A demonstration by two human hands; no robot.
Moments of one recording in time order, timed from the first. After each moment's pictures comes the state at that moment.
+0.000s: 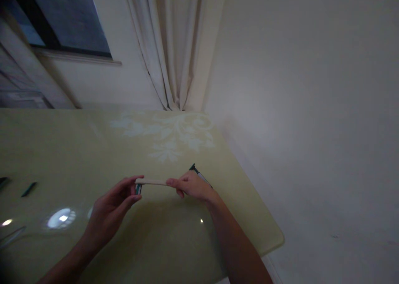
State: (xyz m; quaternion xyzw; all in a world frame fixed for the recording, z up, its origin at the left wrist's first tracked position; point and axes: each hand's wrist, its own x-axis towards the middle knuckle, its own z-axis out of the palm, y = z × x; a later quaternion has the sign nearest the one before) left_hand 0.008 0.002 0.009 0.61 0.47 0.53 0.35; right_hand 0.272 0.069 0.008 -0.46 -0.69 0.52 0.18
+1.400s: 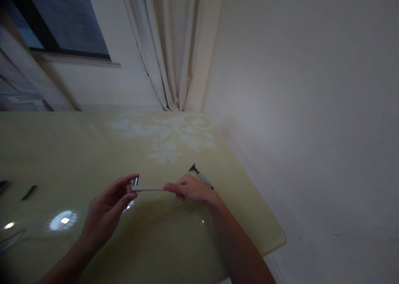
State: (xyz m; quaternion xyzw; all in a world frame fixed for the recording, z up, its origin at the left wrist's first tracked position) left_hand 0.002 0.004 0.005 0.58 0.49 0.53 0.37; right_hand 0.270 0.067 0.009 -0.42 -0.70 0.55 0.16
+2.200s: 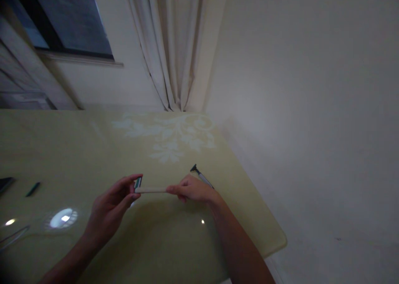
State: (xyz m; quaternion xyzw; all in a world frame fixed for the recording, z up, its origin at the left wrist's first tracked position) left_hand 0.003 0.004 0.009 0.60 0.48 0.53 0.36; right_hand 0.274 0.071 0.005 -0.42 -0.71 0.55 0.15
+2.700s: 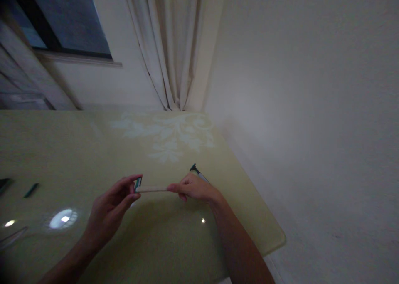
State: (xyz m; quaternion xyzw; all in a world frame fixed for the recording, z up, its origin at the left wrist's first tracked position) left_hand 0.005 0.002 0.010 0.60 0.48 0.53 0.36; right_hand 0.280 0.070 0.009 -0.42 -0.71 0.55 0.14
